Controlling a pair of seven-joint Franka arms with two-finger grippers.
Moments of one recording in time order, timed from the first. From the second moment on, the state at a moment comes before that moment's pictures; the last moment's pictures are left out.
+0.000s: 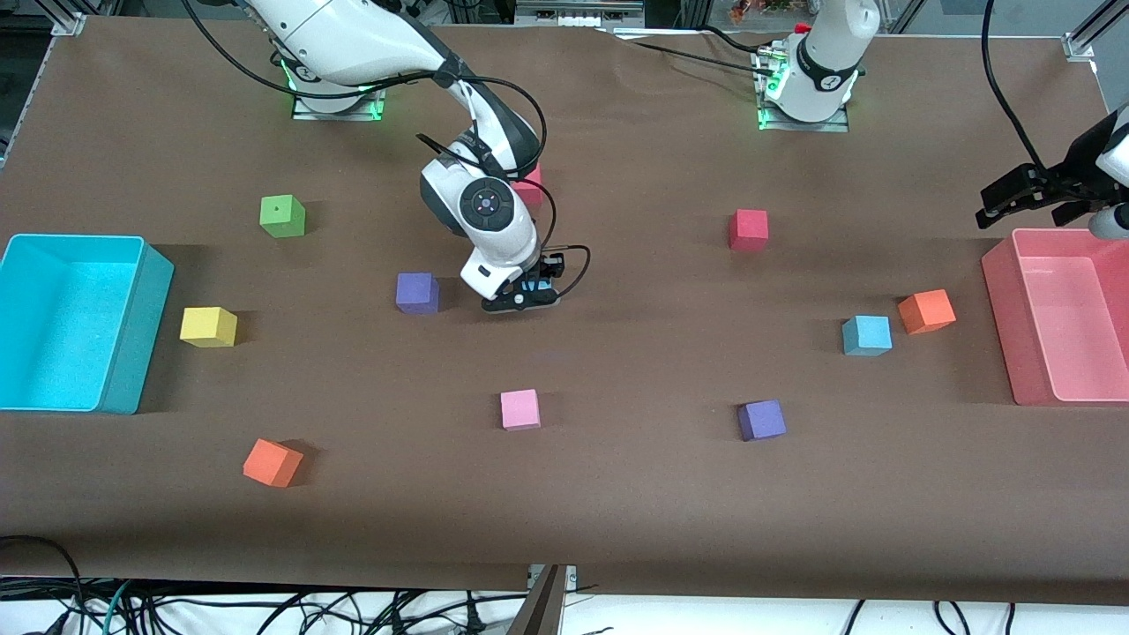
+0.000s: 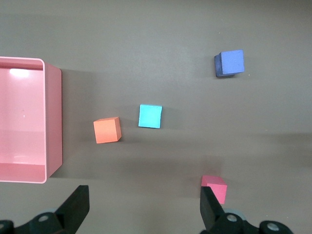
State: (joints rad) left arm -0.08 -0.05 0.13 -1.69 0.00 1.62 -0.02; right arm 0.51 0.64 0.26 -1.73 -0.05 2.34 0.68
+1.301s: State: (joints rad) left arm -0.06 0.10 0.13 -1.87 0.00 1.89 -0.03; right arm 0.47 0.29 0.22 -1.67 0.17 1.90 0.26
